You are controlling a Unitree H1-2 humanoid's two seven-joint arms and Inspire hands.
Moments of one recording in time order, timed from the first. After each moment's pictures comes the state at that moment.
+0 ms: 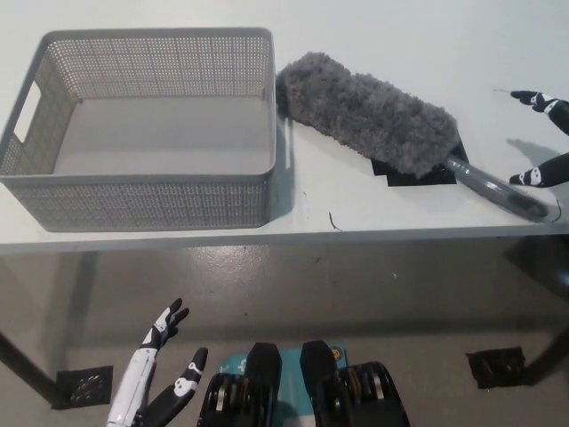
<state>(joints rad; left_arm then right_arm) 0.06 0.14 -0.05 0.15 0.25 -0.40 0.04 -0.74 -0.61 0.25 0.40 -0.27 0.19 0.38</state>
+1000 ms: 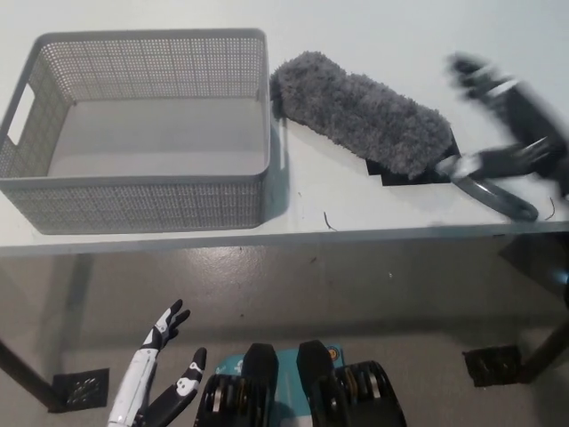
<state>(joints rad) 0.05 0.14 -0.05 0.16 0.25 -0.38 0.04 -0.59 -0.34 0.17 0.02 0.10 0.23 0.26</state>
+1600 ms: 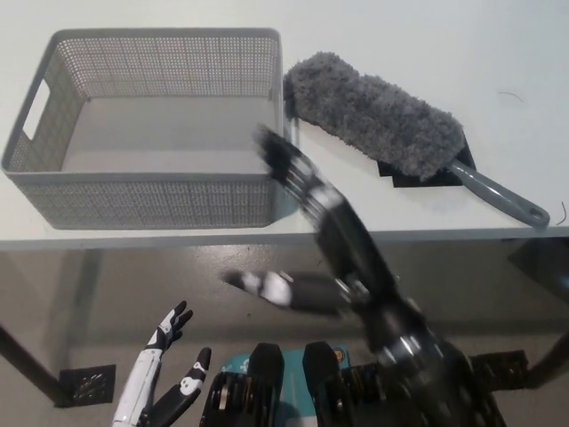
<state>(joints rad) 0.05 0.12 -0.06 0.18 0.25 -0.38 0.04 -0.16 0.10 0.30 -0.35 -0.12 0.14 0.09</state>
